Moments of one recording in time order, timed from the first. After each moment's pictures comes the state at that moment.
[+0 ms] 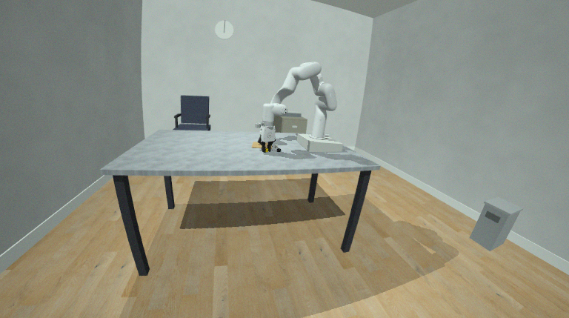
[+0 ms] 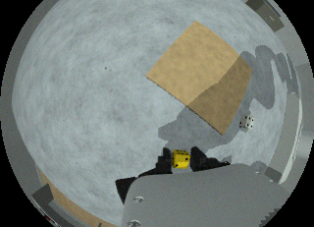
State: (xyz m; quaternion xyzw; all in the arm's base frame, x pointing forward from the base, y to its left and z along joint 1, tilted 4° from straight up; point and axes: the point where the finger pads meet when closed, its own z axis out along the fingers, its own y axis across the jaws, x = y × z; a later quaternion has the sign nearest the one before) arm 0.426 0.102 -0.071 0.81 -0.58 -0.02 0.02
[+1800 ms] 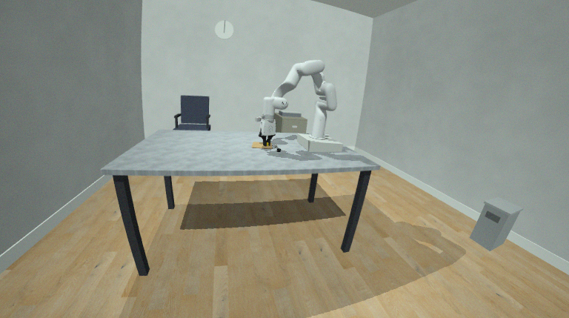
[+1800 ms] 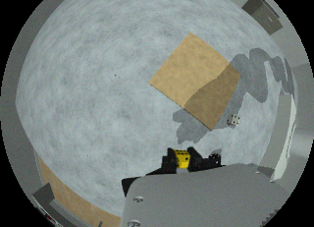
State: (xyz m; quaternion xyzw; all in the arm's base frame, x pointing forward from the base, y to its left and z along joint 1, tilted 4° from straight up) arm 0.429 0.103 -0.030 0.81 -0.58 -0.02 0.02
